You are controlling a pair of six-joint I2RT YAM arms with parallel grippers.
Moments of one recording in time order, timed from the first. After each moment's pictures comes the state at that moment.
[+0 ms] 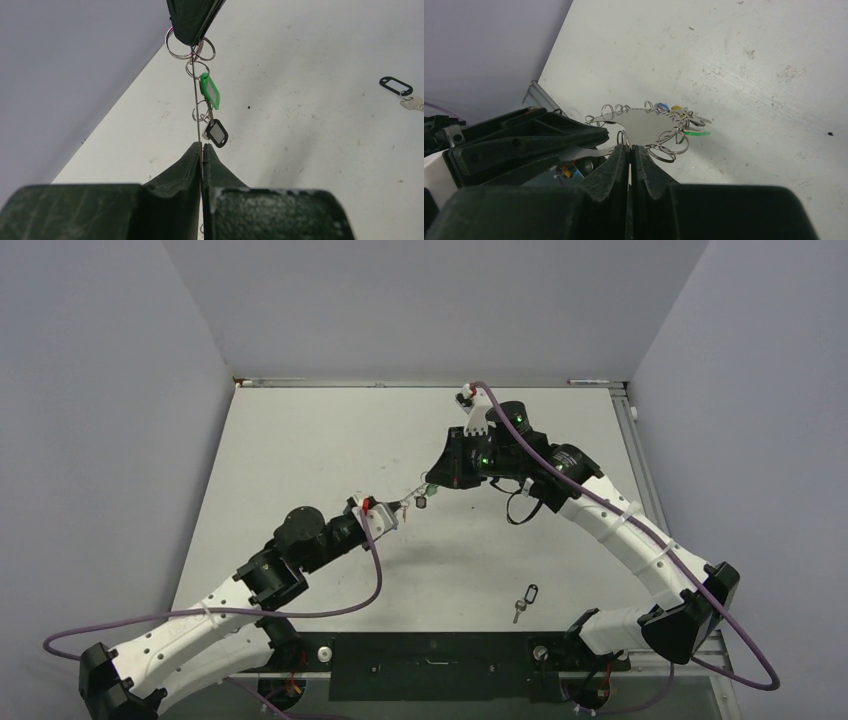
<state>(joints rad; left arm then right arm) -0.86 0.76 0.59 0.09 0.07 0.37 0.72 1.33 1.42 -0.61 -0.27 0.52</state>
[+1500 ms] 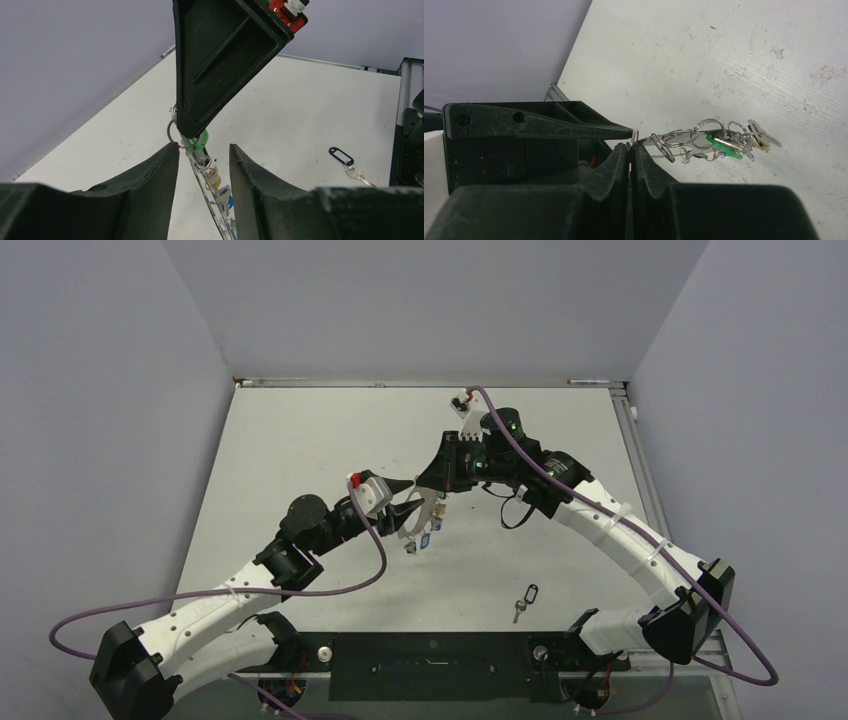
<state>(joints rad) -0.78 0.91 0.58 0.42 0.25 0.09 0.73 1.34 1.34 -0.50 -0.34 0.62</state>
